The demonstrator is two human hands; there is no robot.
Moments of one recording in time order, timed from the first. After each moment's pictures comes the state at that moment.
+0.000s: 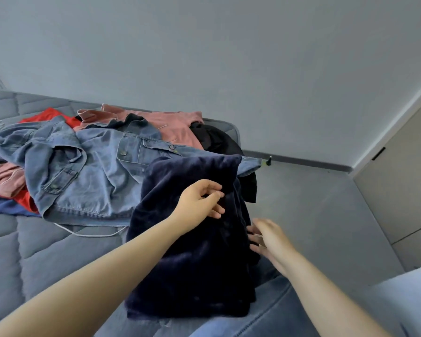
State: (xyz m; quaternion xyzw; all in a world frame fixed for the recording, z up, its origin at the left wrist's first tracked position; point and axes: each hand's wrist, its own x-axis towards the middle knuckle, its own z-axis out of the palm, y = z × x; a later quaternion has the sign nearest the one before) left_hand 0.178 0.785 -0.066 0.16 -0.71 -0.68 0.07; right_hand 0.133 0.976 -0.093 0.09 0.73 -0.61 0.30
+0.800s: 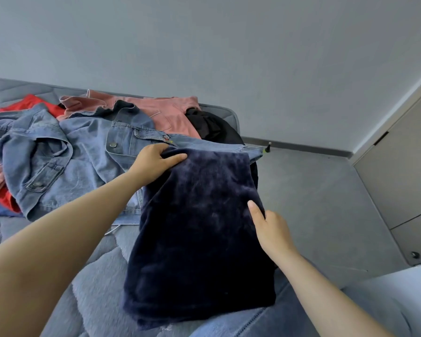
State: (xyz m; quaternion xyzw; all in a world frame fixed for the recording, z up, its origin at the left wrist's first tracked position) left_hand 0.124 0.651 -0.072 0.17 -0.90 -0.37 0.12; right_hand 0.119 0.961 -0.102 -0.08 0.94 -0.31 0.09
